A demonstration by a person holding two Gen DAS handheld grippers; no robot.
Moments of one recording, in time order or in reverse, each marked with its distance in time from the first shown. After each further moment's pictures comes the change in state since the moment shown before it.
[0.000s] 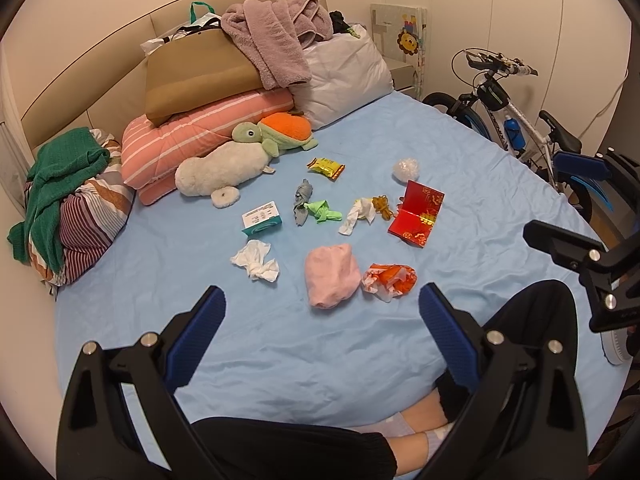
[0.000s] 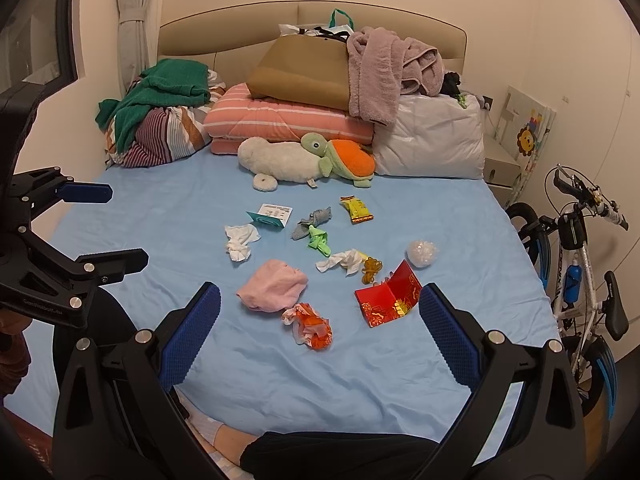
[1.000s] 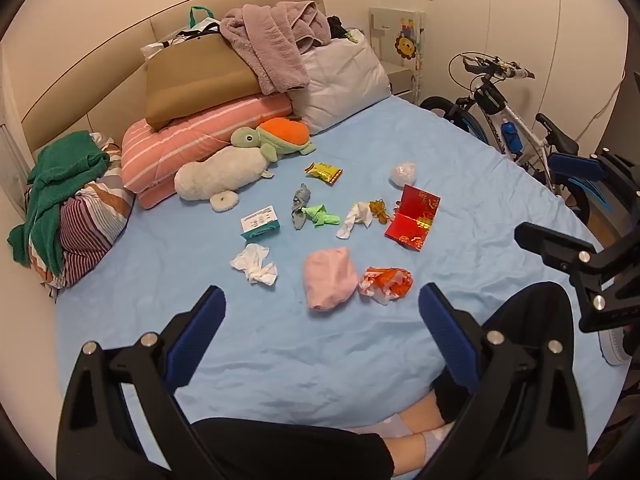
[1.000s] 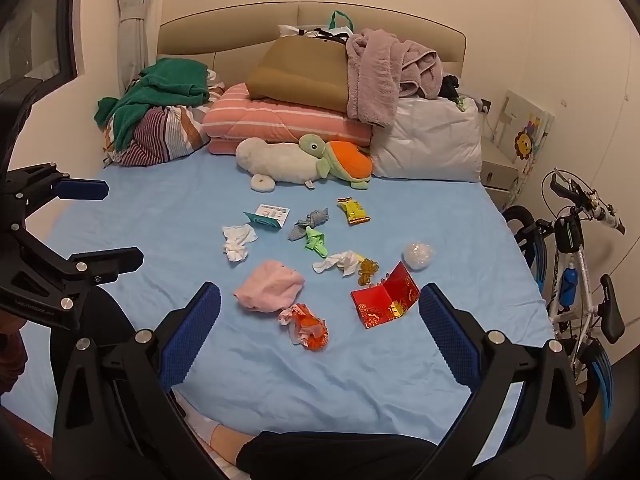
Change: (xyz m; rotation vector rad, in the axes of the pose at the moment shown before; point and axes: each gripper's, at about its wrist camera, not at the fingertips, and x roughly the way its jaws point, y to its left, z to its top) left arm -0.003 -0.003 0.003 0.009 -0.010 0.008; right arm -0.004 0.000 0.002 -0.008 0.000 -0.005
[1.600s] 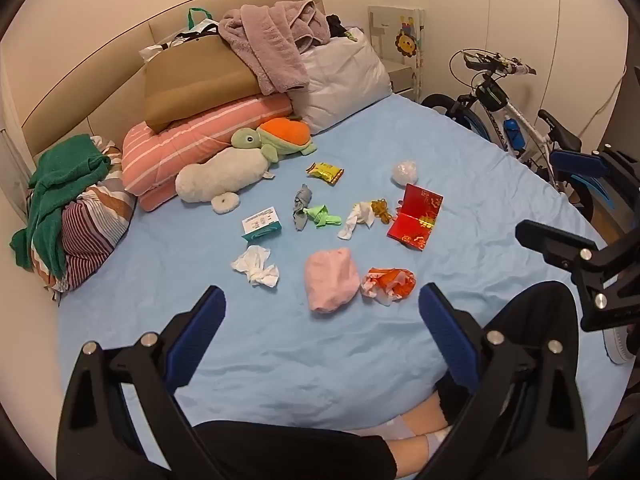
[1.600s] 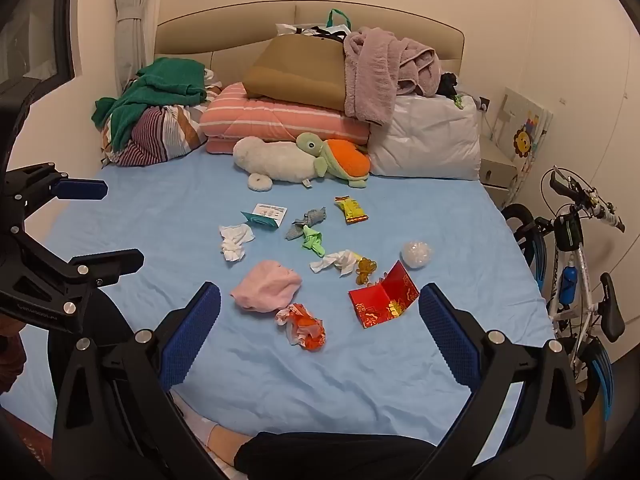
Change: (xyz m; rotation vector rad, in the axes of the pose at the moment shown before) left arm 0.004 0.001 -0.003 0.007 0.007 0.008; right arm 0.003 -0.003 0.000 0.002 0.002 -0.003
